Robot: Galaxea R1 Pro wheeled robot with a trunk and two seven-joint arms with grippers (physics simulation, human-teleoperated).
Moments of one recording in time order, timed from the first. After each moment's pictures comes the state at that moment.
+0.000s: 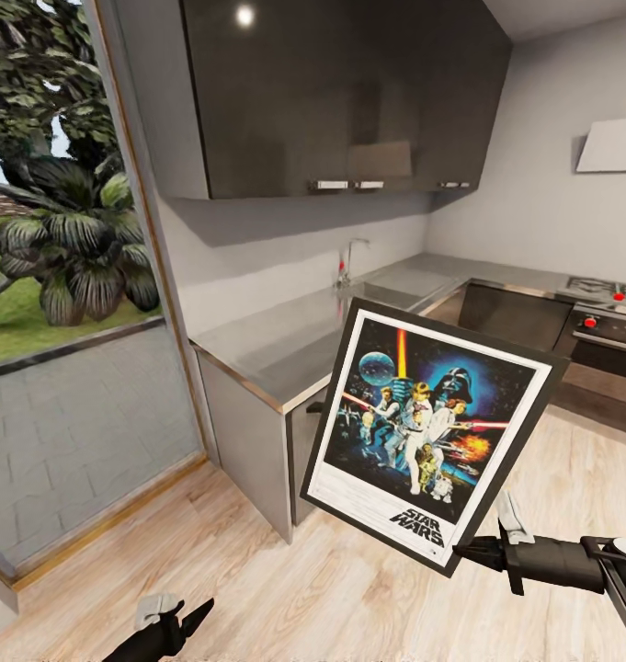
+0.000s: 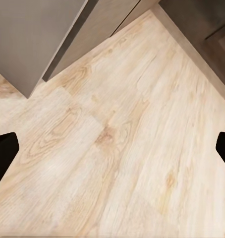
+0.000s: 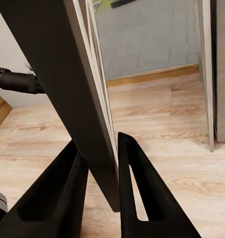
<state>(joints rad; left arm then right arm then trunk) -0.47 0.21 -0.70 -0.02 1.15 -0.32 -0.90 -0.33 -0.37 -0.26 -1.05 0.03 0.20 1.54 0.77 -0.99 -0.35</state>
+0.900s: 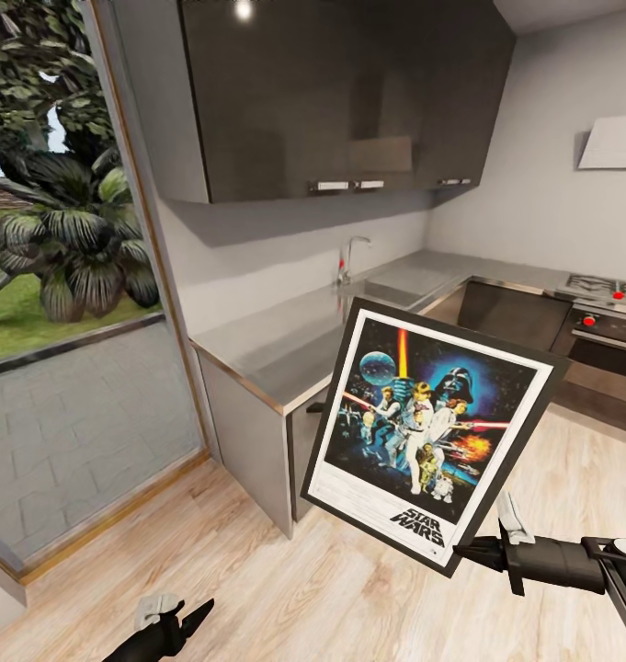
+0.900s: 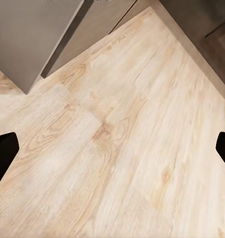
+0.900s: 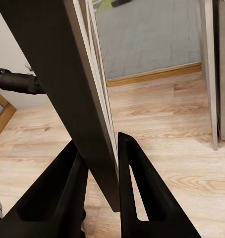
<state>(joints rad) -0.47 0.21 -0.70 -0.02 1.15 -0.32 -0.90 -0.33 -0.37 -0.26 -1.05 0.03 0.20 1.54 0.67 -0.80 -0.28</state>
